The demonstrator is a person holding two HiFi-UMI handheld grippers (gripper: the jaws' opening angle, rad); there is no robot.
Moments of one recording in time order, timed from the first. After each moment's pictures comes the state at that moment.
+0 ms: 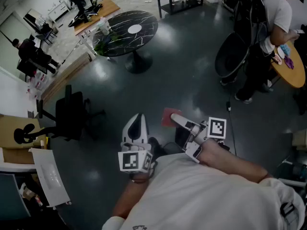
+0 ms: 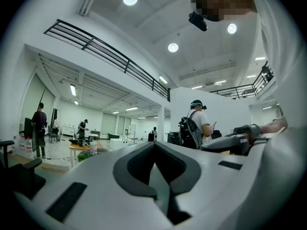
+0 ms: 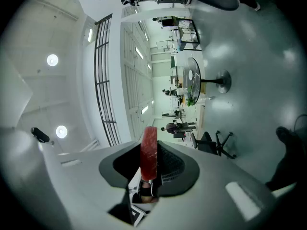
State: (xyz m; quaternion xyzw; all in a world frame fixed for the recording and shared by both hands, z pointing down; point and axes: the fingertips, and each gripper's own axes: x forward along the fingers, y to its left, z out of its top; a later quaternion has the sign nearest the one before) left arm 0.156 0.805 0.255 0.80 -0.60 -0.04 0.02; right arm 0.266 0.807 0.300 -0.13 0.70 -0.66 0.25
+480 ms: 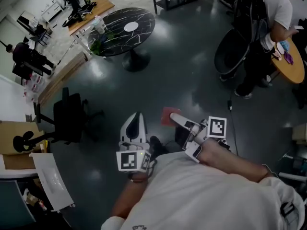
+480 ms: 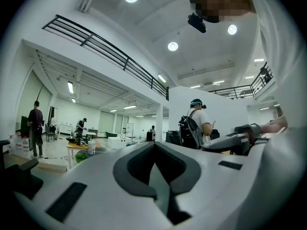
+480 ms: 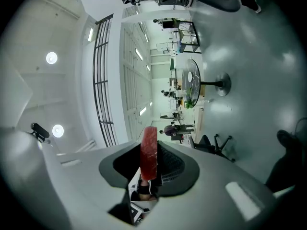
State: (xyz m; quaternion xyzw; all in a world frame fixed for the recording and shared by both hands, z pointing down) left arm 0.128 0.773 0.258 0.81 -0.59 -0.03 0.03; right arm 0.241 0.780 0.304 -0.15 0.70 -0.66 0.25
